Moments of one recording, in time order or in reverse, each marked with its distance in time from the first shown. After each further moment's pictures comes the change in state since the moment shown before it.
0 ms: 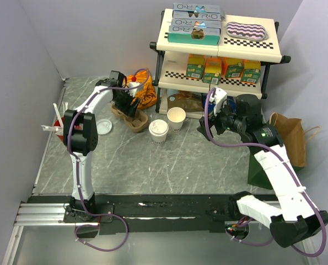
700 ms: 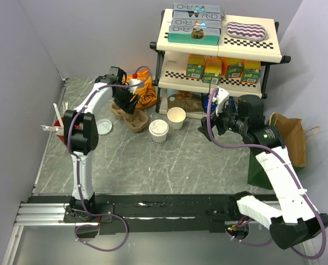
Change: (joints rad) left arm 0.000 0.014 0.093 -0.057 -0.005 0.077; right arm -0.018 -0.019 0.000 -0.005 -0.022 0.007
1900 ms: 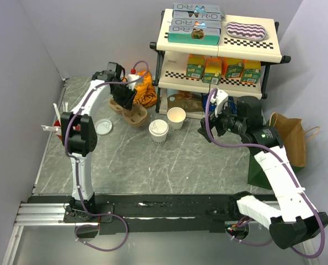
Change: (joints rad) left arm 0.000 -0.013 0.056 -0.077 0.016 -0.037; right arm -0.009 0.002 -0.029 0.011 -0.004 0.008
